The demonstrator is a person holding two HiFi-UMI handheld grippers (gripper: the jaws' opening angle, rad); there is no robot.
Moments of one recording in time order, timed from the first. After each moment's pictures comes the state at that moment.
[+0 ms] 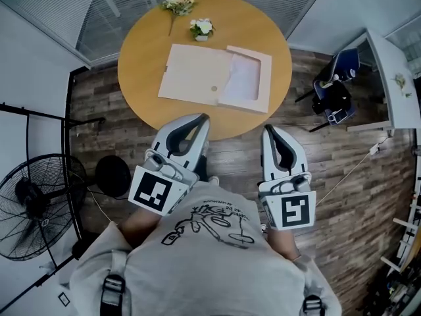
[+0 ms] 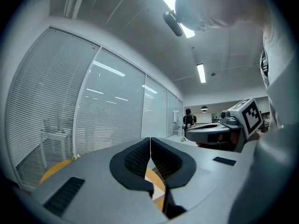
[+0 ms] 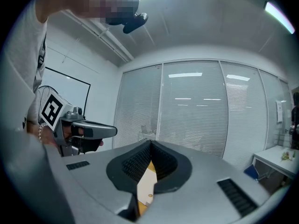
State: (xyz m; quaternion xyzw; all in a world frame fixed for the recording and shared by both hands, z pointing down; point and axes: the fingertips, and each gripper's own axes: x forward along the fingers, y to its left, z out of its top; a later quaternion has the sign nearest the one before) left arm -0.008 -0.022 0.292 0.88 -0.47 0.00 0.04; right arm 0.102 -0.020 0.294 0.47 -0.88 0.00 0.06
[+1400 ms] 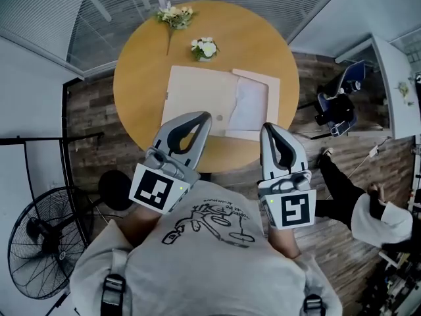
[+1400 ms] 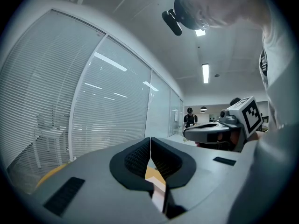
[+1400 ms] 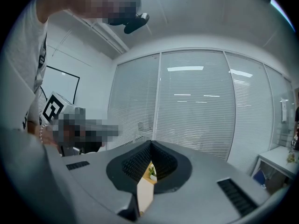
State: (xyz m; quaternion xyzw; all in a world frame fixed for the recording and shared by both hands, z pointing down) left arm -0.069 -0.212 0.307 0.89 -0.45 0.00 0.06; right arm 0.034 -0.204 0.309 0.47 -0.88 0.00 0.09
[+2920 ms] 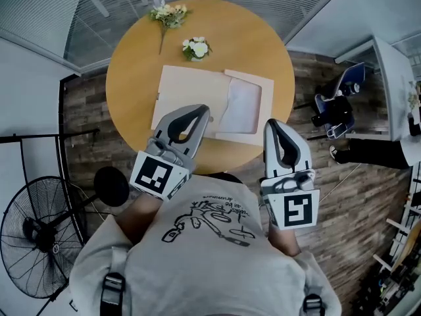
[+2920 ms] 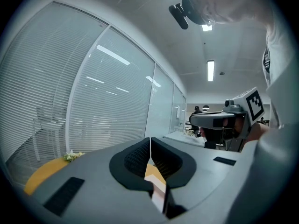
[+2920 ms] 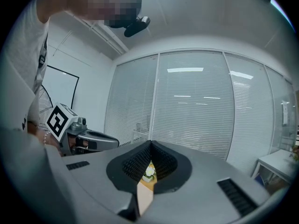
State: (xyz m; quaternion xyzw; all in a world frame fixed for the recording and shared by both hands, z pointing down) left arm -0.034 -0.260 0.343 0.89 -0.45 0.02 0.09; right arm 0.078 -0.244 0.308 0.47 -0.88 -0.01 0.09
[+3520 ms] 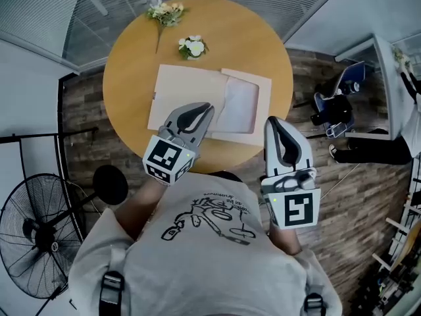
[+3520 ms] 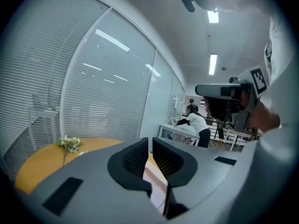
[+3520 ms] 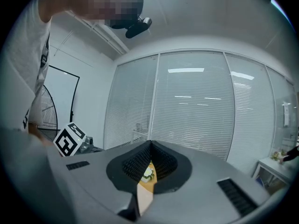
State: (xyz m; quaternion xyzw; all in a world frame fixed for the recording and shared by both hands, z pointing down) left arm -0.009 -0.281 0.419 0.89 -0.42 0.07 0.14; right arm 0.090 -0.256 0.307 0.46 -0.88 -0.01 0.09
